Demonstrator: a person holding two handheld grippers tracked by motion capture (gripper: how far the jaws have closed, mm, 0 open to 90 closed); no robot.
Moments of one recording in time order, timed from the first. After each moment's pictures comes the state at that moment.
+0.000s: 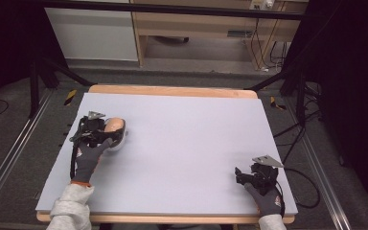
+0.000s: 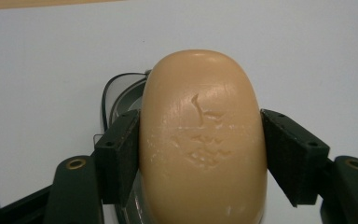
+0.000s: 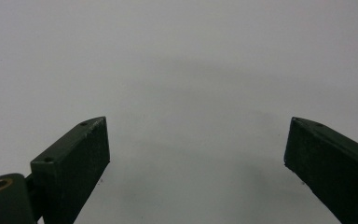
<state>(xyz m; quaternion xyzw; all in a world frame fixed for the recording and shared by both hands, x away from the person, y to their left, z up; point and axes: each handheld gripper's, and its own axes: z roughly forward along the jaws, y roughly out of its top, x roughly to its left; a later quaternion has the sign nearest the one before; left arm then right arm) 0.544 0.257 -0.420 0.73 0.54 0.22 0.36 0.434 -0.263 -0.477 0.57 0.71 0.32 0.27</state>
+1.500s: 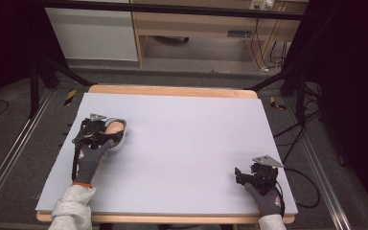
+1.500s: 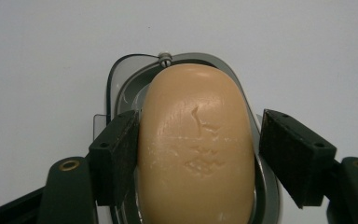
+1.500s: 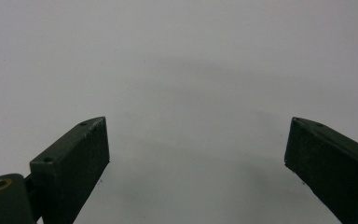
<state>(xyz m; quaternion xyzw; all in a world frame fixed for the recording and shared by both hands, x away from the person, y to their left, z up) 0.546 0.256 -0.432 0.73 0.55 0.22 0.35 0.434 -0.263 -0.477 0.57 0.71 0.32 0.27</state>
